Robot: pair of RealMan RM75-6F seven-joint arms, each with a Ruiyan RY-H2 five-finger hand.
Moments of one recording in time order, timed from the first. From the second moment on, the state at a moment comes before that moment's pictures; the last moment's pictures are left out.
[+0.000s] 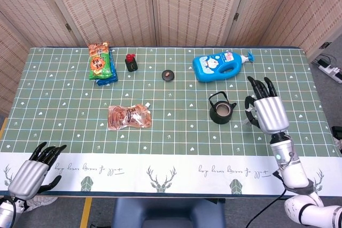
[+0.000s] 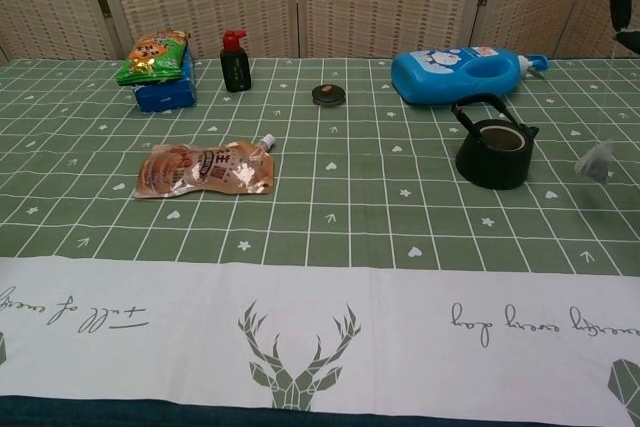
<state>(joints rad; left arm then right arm) -0.16 -1.08 0.10 -1.60 1.70 1.40 0.00 0.46 -1.21 0.28 -1.72 -1.29 1.24 -0.42</state>
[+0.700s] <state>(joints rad) -0.17 -1.07 0.09 -1.59 1.66 1.38 -0.03 0.62 -1.26 0.36 -1.64 -1.04 1.14 -0.48</state>
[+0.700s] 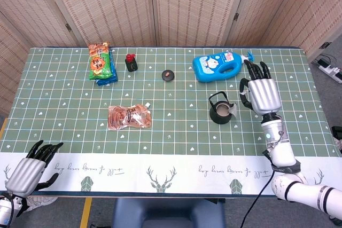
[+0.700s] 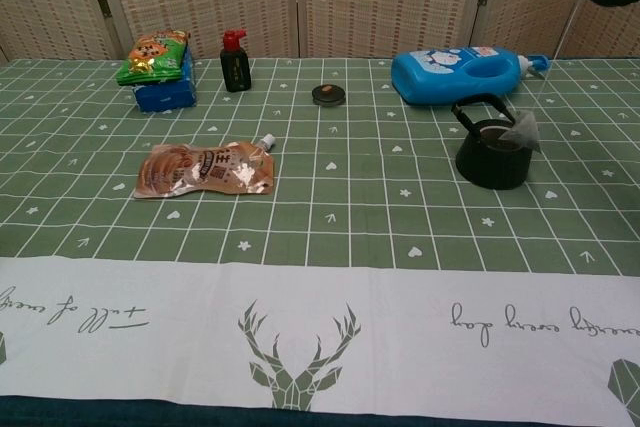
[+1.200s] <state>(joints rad) -0.17 -1.06 0.09 -1.59 1.67 1.39 -0.04 0.68 -1.31 0.36 -1.59 -1.01 1.14 -0.47</state>
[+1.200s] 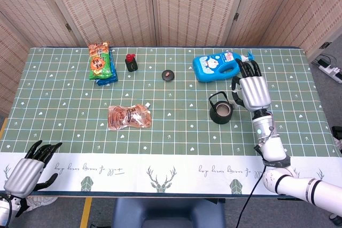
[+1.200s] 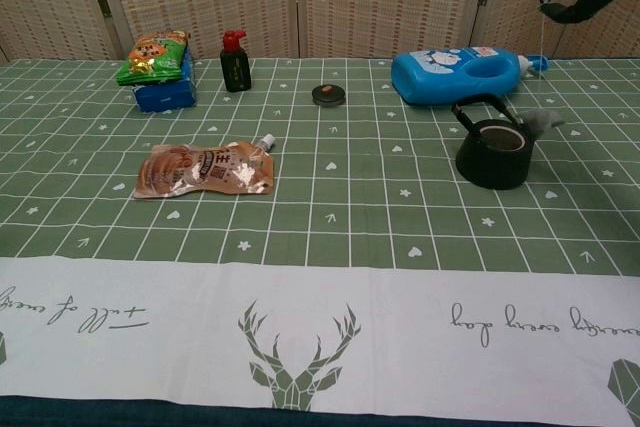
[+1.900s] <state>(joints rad) -0.16 -1.06 0.09 -1.59 1.68 1.40 -0.04 0.72 -1.36 0.32 -1.53 -0.98 1.11 -0.47</state>
